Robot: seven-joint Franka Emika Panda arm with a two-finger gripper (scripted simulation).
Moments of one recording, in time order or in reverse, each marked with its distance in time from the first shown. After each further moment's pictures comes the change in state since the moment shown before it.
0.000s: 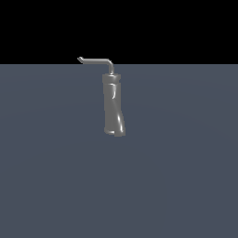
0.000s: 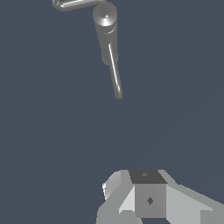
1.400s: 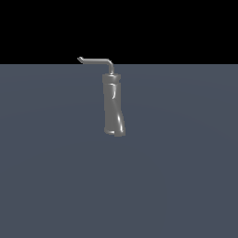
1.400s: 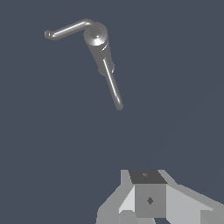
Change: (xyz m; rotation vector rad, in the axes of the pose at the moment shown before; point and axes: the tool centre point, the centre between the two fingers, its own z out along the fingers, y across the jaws) arm 0.039 0.002 -0.004 0.040 0.009 0.128
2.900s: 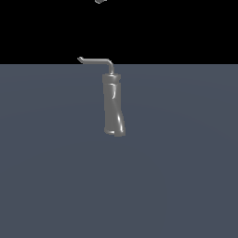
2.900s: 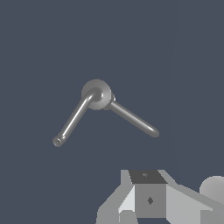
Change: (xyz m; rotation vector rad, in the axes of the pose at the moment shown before) arm 0.164 -0.077 0.063 -0.018 -0.005 0.659
